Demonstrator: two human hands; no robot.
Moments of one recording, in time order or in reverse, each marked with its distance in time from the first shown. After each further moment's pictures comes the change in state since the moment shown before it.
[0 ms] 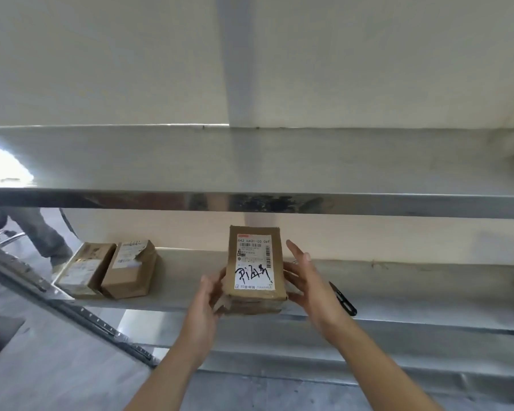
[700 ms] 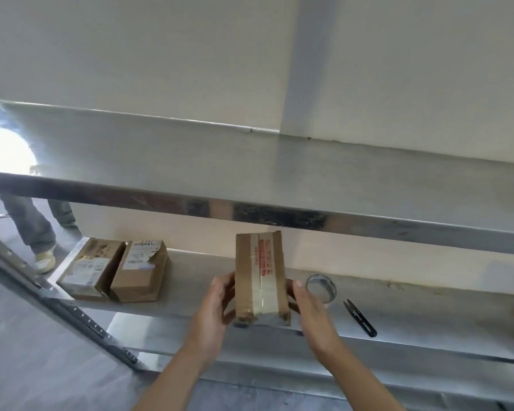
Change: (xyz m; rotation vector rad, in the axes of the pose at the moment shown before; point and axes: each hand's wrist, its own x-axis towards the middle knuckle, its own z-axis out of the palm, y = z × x) left_hand 0.022 0.017 -0.045 -0.048 -0.159 0.048; right_hand 0.014 0.015 0.070 -0.322 0.084 0.000
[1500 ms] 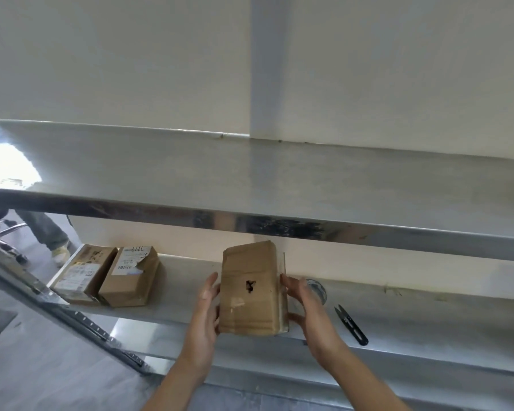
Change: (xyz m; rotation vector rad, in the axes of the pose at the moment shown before) left_hand 0.000 -0.019 0.037 0.023 0.152 0.094; right_hand 0.025 0.028 -0.050 0.272 -0.077 0.061
